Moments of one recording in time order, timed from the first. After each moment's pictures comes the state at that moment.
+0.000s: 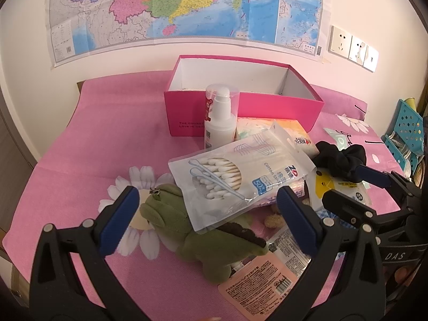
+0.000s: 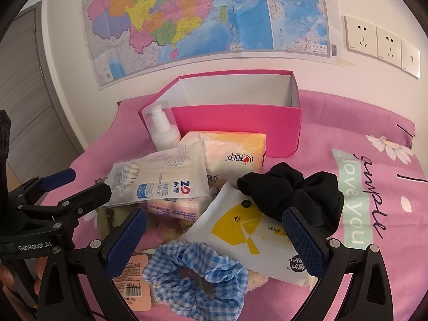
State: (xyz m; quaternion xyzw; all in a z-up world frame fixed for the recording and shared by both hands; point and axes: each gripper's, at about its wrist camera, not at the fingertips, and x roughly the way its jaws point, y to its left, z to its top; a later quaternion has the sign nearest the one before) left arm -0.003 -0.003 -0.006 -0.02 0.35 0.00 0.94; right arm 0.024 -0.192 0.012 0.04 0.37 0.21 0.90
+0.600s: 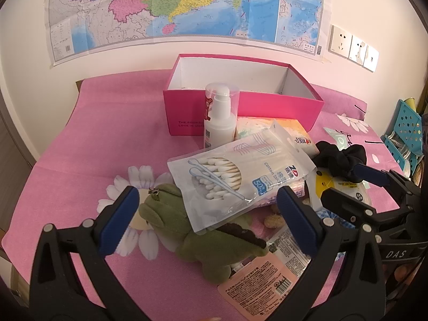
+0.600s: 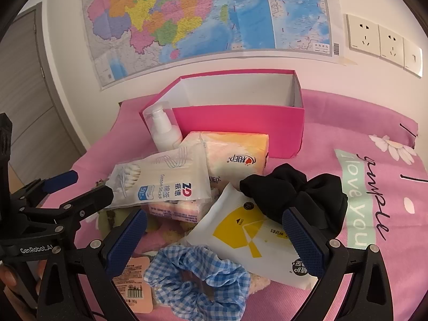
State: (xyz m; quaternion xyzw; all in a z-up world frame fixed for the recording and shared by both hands) left arm -0.002 -0.003 -0.007 -0.02 0.35 0.00 0.94; right arm 0.028 -0.192 0.012 0.04 0.37 0.22 0.90
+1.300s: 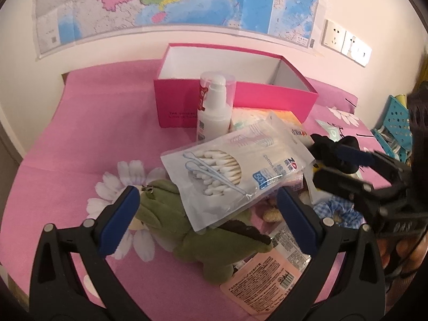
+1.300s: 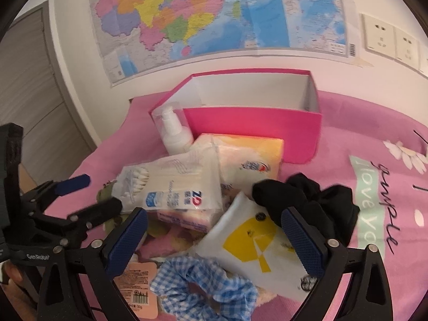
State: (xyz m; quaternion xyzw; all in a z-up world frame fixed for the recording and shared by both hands) left arm 0.009 0.009 -0.016 -0.03 0.38 -0.05 0.93; right arm 0.045 -0.185 0.017 0.04 0.38 0.27 0.89
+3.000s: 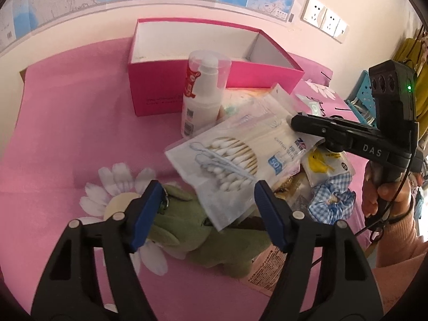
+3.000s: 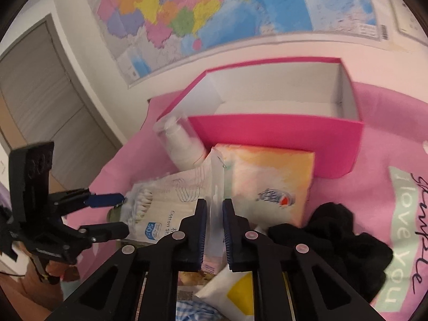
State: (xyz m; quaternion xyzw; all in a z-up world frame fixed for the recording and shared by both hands) left arm 0.044 0.032 -0.018 -0.01 0.44 -0.15 0.88; right arm 0.096 -0.184 0.010 0.09 0.40 0.33 0.85
